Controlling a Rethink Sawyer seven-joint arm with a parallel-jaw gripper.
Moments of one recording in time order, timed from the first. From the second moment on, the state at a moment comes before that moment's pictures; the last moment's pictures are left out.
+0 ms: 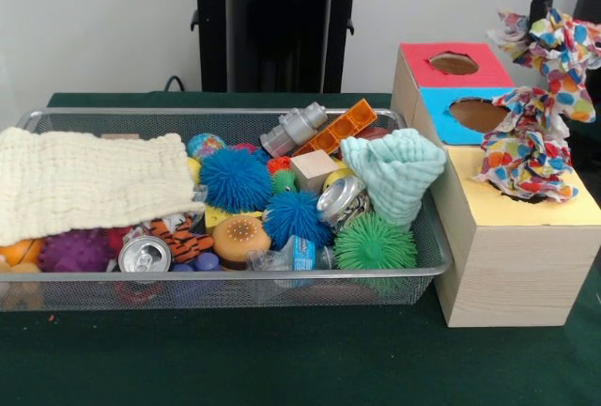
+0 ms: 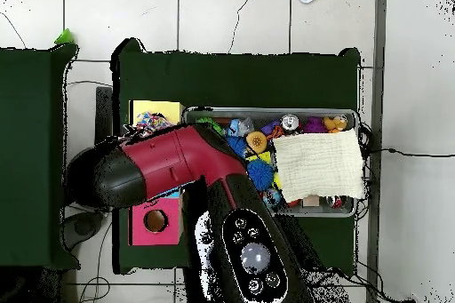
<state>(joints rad) -0.30 -0.96 0.52 1.75 -0.29 0.71 1.15</state>
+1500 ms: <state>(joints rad) -0.23 -0.88 0.46 1.75 -0.30 0.66 1.15</state>
